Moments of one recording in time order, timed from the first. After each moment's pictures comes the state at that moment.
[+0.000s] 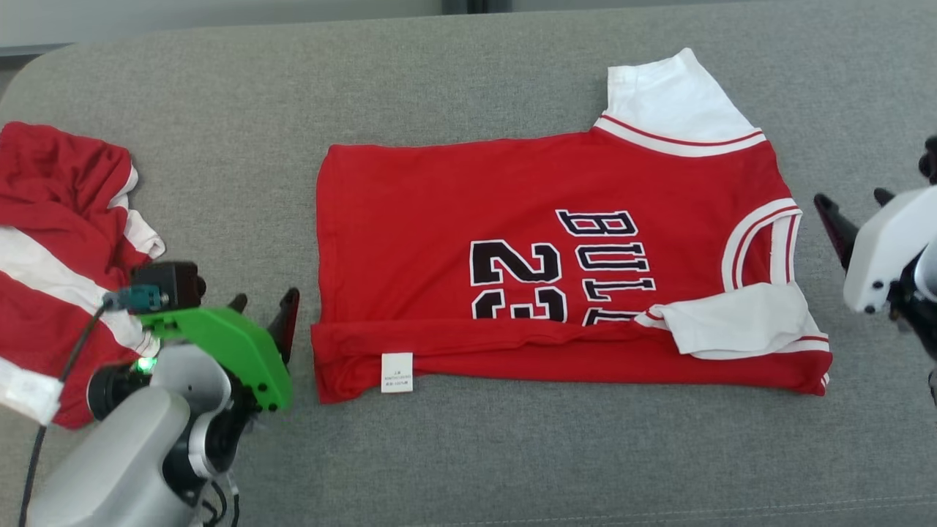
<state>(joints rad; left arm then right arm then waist) -0.44 0.54 -0.71 0.16 -1.05 0.32 0.20 -0.37 -0.35 -0.10 0.02 0.31 0.13 0.73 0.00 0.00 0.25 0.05</state>
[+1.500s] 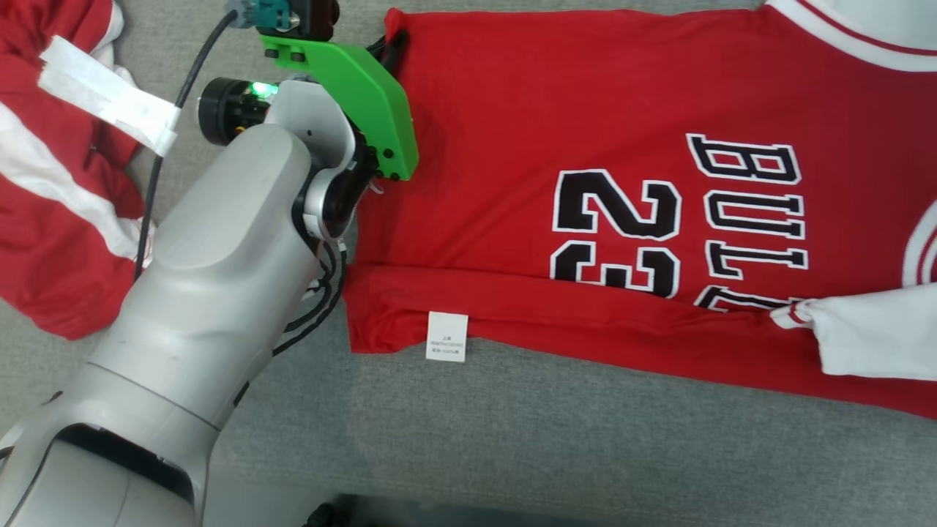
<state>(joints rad) -1.10 0.15 -0.81 0.69 -0.94 0.07 0.18 -1.15 -0.46 0.09 0.57 0.25 0.13 0.69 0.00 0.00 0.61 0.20</state>
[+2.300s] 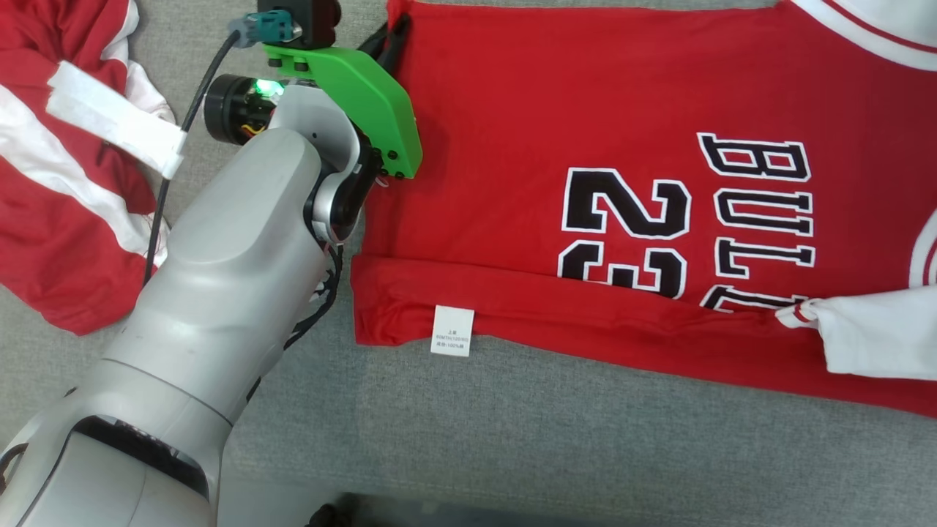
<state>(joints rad) -1.12 0.11 -0.80 0.79 -0.93 0.05 0.02 -1.13 -0.38 -0.08 0.62 0.09 0.13 0.59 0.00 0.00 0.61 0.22</state>
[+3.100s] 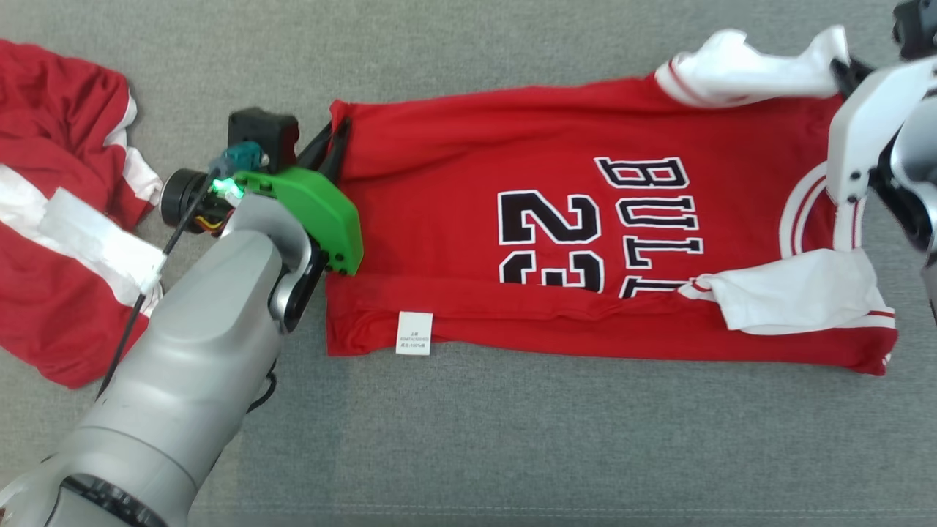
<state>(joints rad) -0.98 0.19 -0.88 0.91 -0.84 -0.02 -0.18 -0.78 -0.46 0.18 0.38 0.27 0.13 0.49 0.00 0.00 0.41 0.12</state>
